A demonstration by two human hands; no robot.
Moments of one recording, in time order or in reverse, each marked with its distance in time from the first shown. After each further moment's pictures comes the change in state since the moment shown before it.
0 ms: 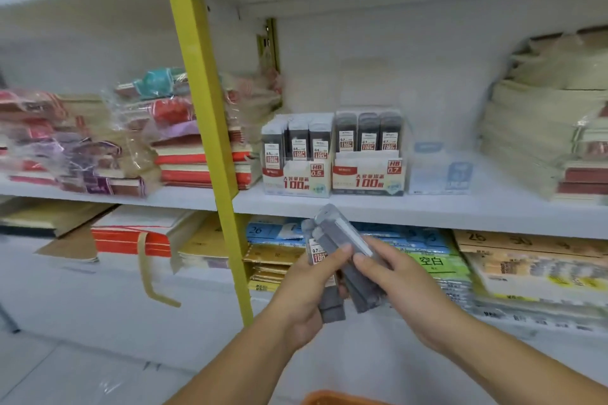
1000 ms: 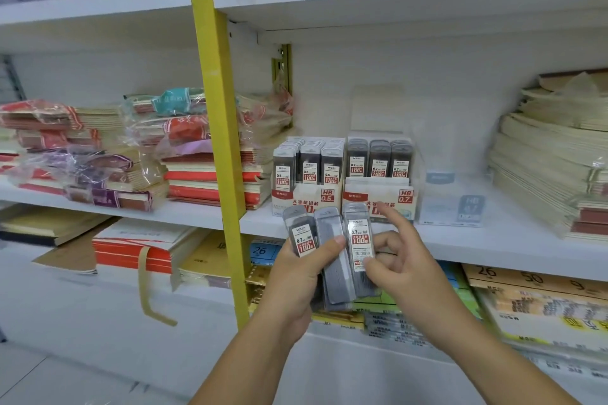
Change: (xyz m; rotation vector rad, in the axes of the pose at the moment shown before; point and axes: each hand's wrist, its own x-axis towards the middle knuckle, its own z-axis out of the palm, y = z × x) left_hand 0.005 0.048 0.001 -0.039 0.152 0.176; right_hand 0.022 -0.042 0.000 -0.189 0.027 -0.240
